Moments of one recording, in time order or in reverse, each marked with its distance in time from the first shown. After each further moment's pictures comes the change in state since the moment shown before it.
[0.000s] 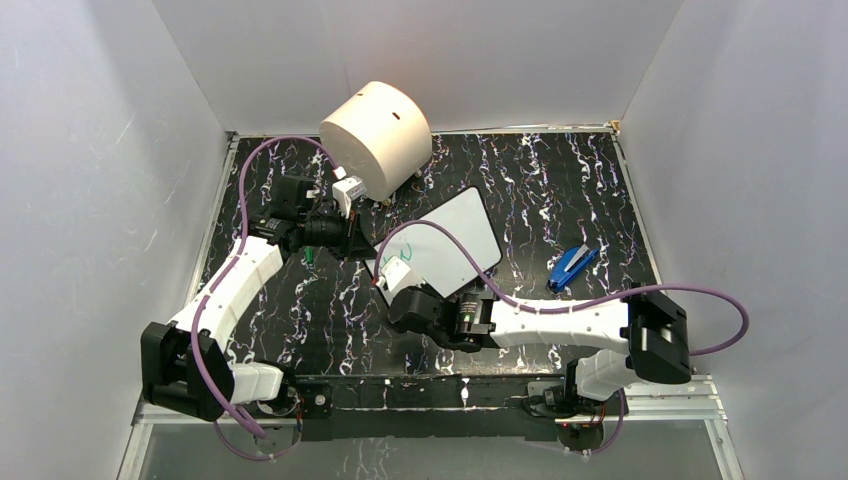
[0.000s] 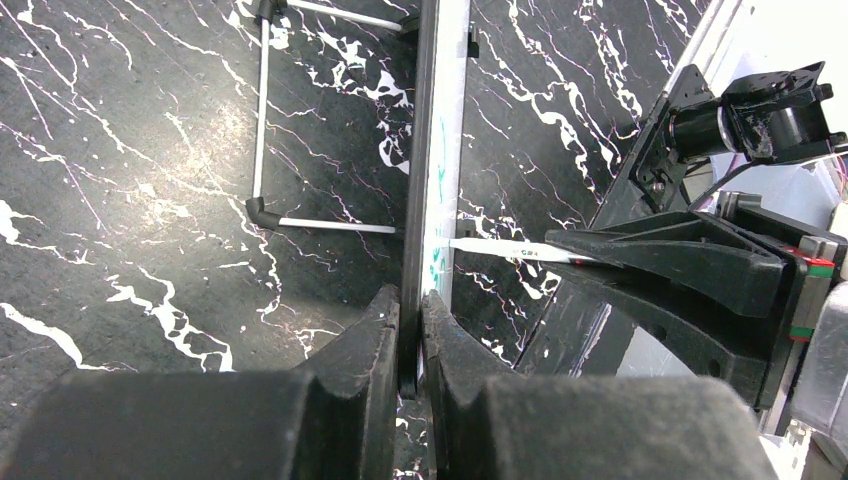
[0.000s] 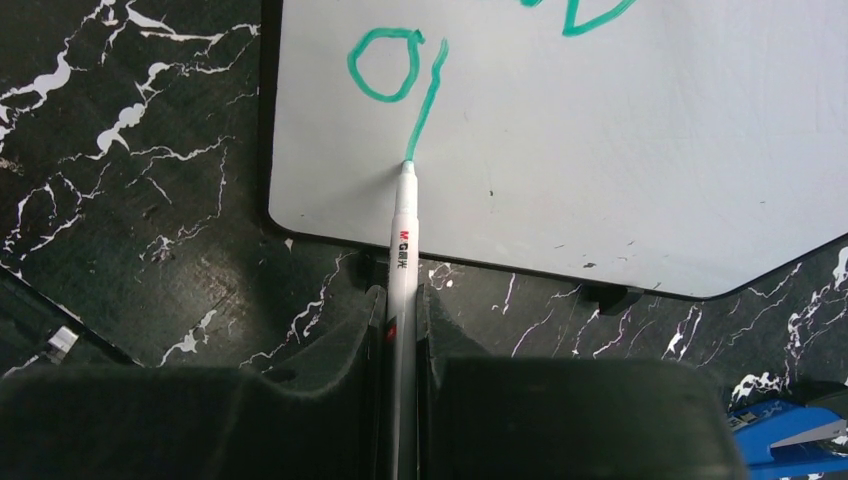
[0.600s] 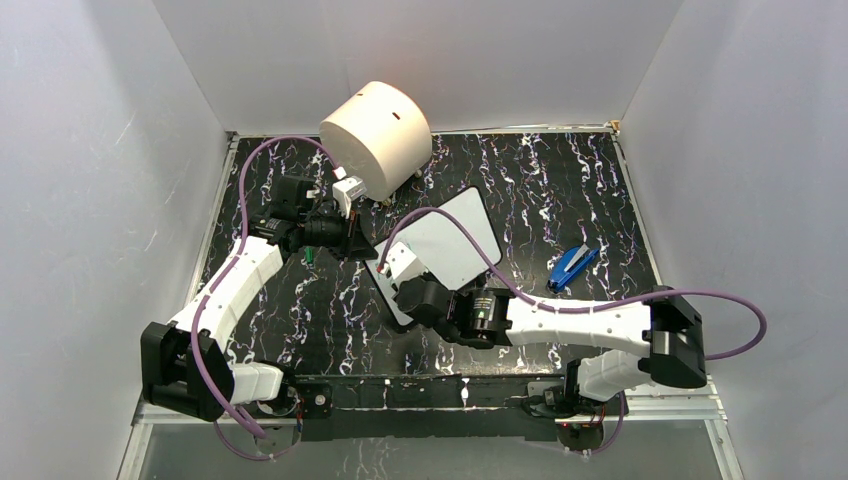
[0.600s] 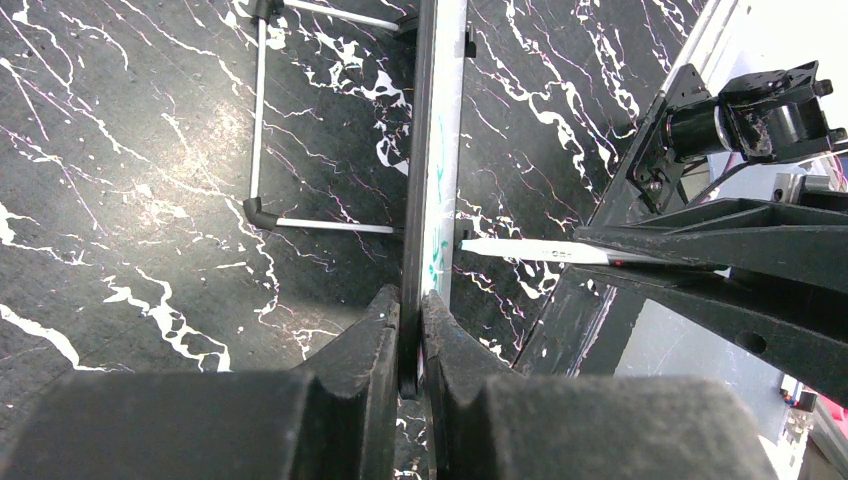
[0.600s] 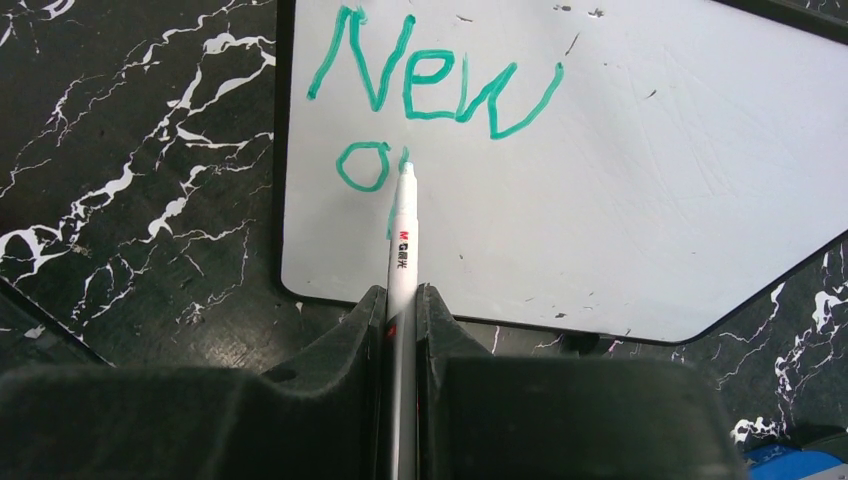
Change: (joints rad) left arm 0.000 0.000 0.000 0.000 0.004 0.000; right arm -0.009 -0.081 0.000 0.100 0.019 -0.050
